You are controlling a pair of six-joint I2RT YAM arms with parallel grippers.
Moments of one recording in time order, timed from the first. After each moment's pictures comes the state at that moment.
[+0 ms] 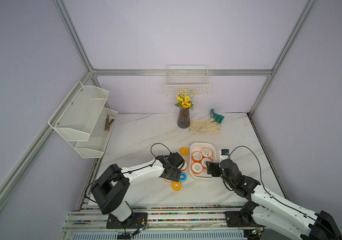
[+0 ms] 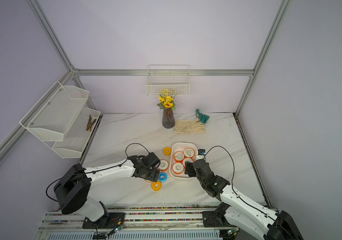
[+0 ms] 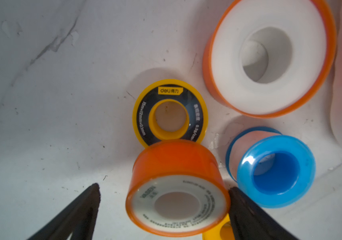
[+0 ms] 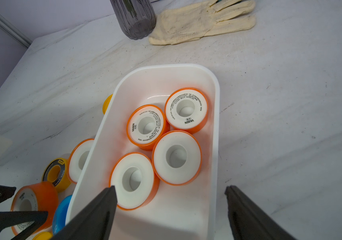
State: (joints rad) left arm -0.84 1.58 0.97 -0.73 -0.20 -0.61; right arm 0.66 0.88 0.44 -0.17 0.32 0.55
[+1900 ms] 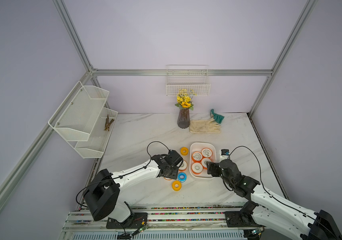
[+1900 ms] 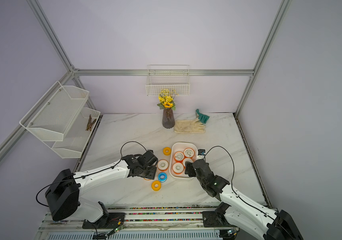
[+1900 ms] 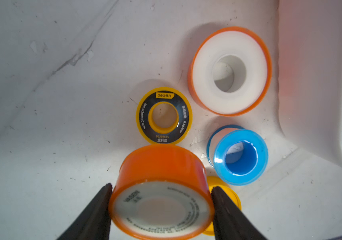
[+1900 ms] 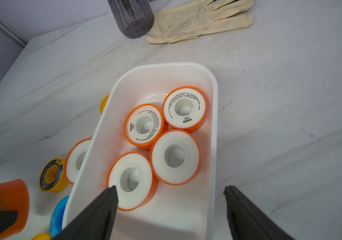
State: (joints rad) left arm -0.84 1.48 1.01 -0.77 -0.19 -0.61; right arm 0.65 0.88 0.44 -0.18 0.33 0.56
